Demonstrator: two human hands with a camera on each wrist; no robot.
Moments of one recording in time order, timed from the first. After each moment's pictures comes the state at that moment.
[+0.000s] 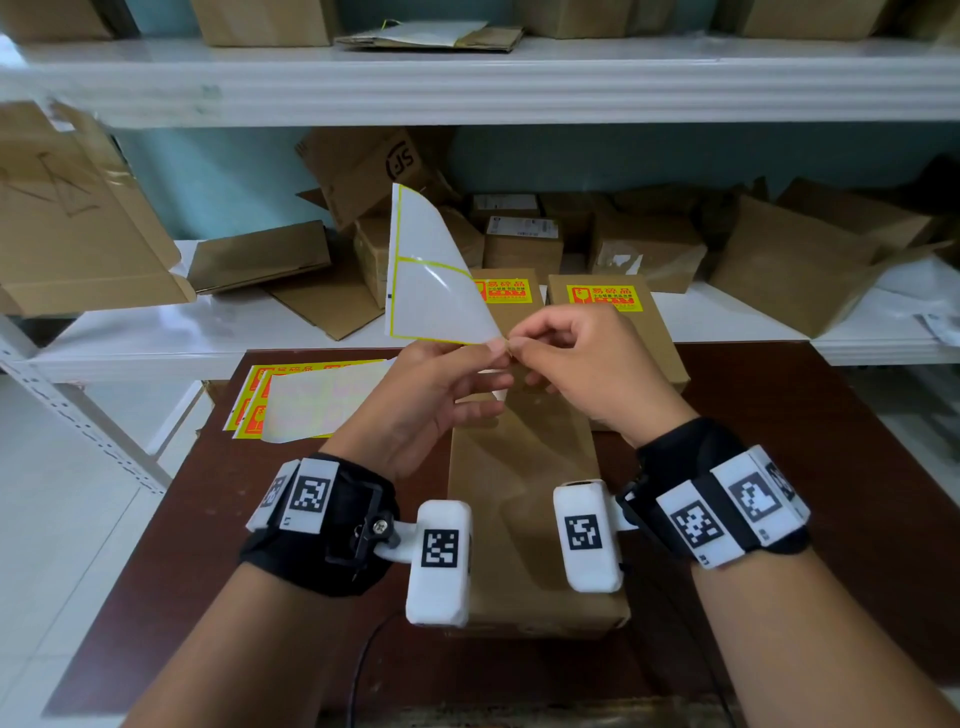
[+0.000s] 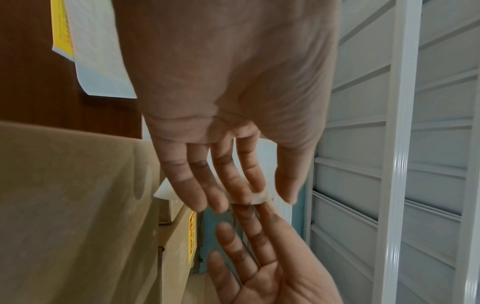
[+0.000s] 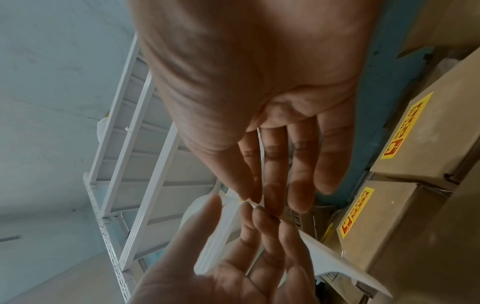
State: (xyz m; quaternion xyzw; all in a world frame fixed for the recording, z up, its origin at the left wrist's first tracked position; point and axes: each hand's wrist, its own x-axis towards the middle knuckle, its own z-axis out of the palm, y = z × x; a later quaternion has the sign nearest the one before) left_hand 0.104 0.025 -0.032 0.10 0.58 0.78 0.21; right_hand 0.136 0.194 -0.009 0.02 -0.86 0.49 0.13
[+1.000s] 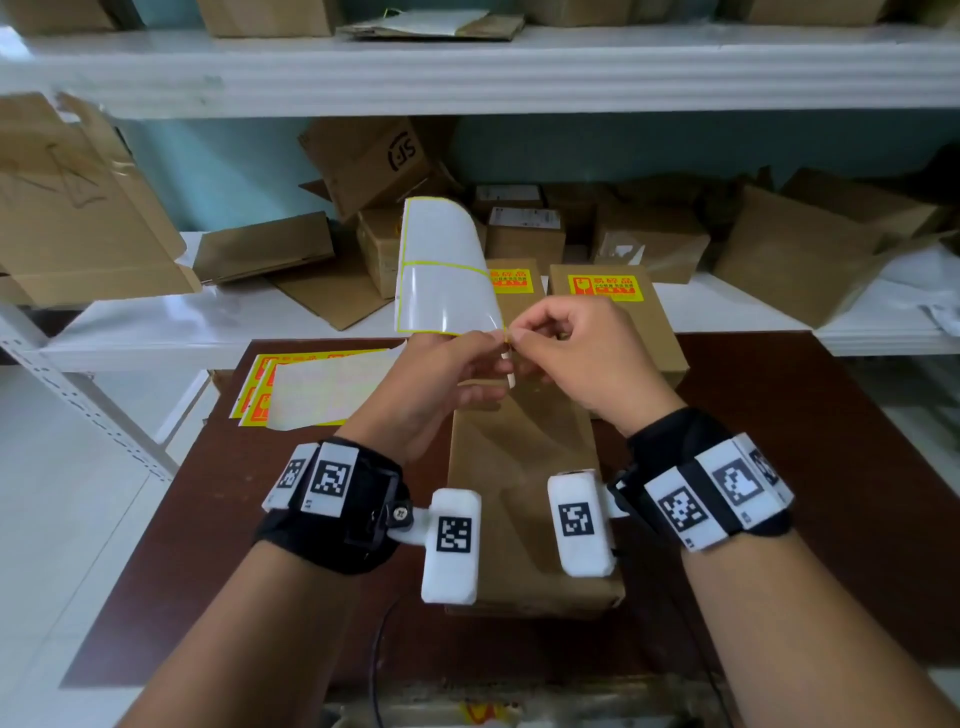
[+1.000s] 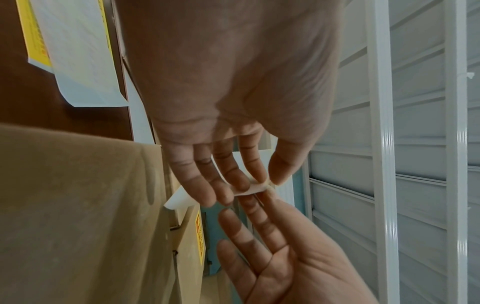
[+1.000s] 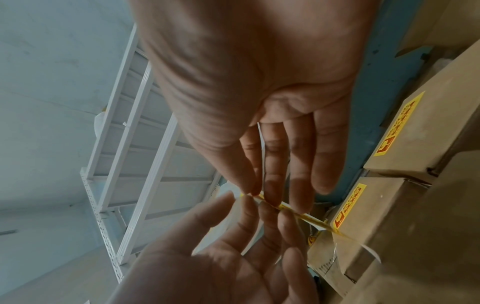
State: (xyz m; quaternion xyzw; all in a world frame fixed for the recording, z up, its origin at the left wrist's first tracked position) left_hand 0.105 0.032 -0.034 0.09 0.62 0.75 0.19; right_hand 0.136 0.191 -0.016 0.00 -0.86 0.48 0.15
